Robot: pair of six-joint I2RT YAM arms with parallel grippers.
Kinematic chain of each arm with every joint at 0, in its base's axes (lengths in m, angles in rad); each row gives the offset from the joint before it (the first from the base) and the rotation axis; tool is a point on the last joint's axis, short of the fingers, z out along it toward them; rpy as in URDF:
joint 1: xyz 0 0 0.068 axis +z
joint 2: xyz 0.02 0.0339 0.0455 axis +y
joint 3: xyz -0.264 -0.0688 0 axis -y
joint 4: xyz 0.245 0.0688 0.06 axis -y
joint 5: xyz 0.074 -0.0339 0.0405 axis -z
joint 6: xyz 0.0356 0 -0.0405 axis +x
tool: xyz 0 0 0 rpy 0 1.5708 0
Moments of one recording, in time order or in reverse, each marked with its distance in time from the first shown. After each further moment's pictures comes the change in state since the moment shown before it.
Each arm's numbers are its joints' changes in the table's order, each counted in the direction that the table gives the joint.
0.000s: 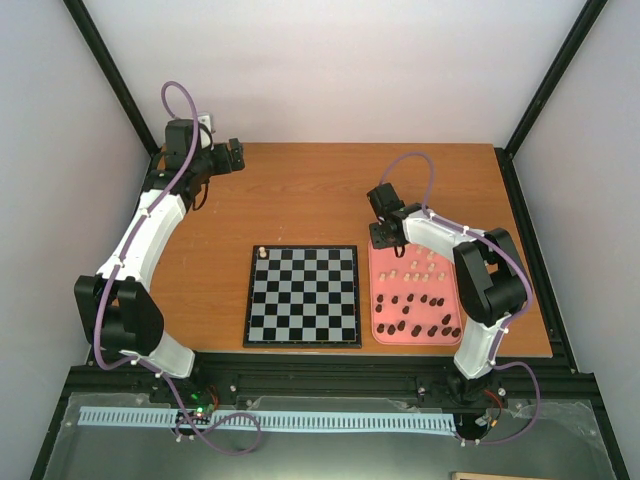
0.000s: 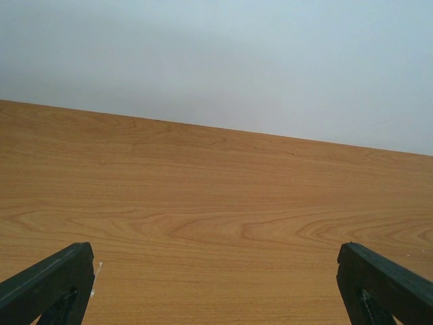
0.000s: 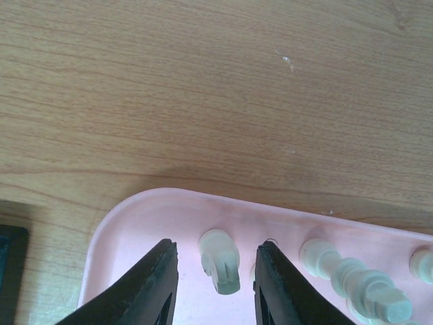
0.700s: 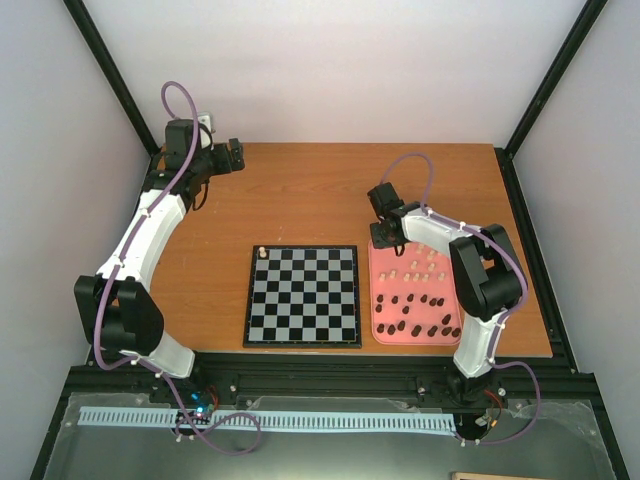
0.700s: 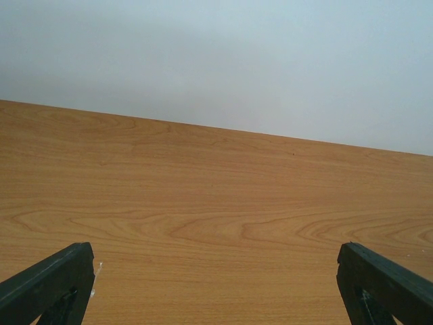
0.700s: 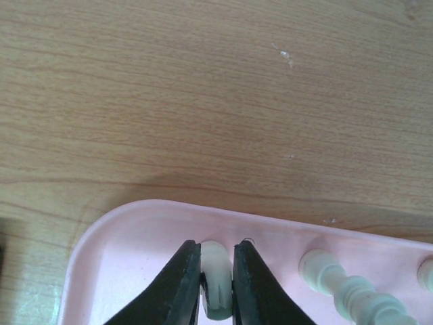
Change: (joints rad) left arm 0.000 0.000 0.000 0.000 0.000 0.000; right arm -0.015 0.042 0.021 -0.005 -0.005 -0.005
